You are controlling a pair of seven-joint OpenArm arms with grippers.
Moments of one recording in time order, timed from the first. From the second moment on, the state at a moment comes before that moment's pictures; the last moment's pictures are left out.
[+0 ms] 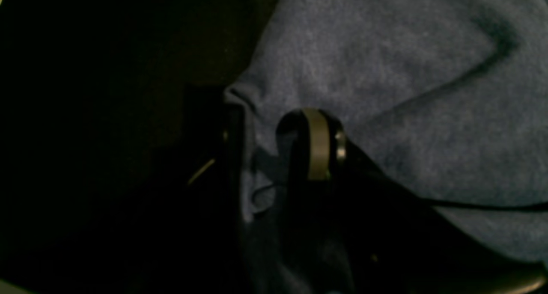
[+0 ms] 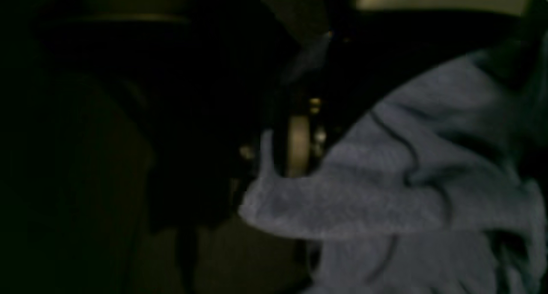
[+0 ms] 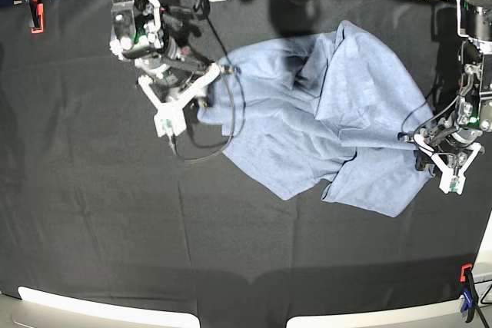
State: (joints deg) left arm -9.4 -26.8 1.2 64.6 -20.0 -15.8 21.6; right arm -14.6 4.7 -2.2 97.8 16.6 10.8 -41.0
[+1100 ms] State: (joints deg) left arm -6.9 -14.1 -1.6 78.6 -20.8 -21.8 30.5; right arm -19.2 18.8 16.8 106.2 12.3 11.5 -47.4
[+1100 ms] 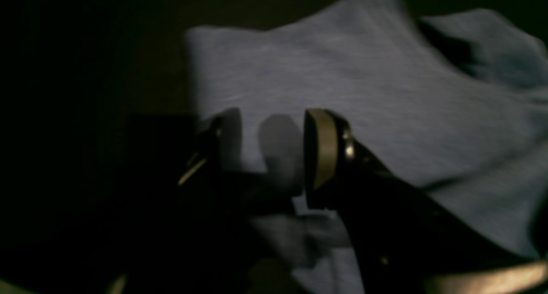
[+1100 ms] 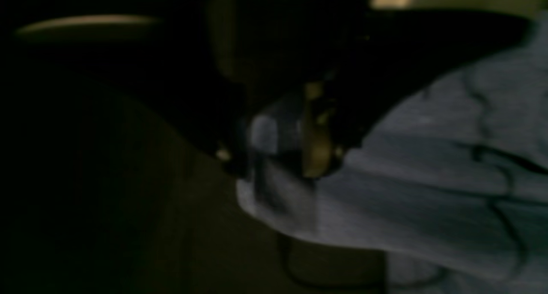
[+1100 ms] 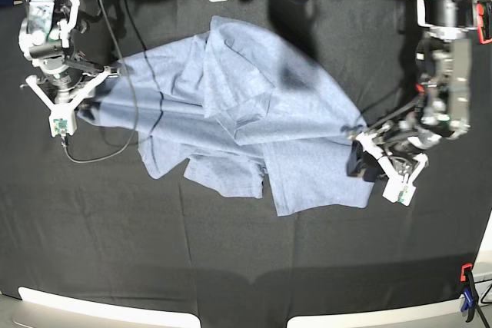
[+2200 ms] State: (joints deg) left arm -18.0 -12.6 -1.7 58.8 -23.7 -25.8 32.2; right arm 8.4 19.0 1.2 89.1 18.5 16.1 -48.4
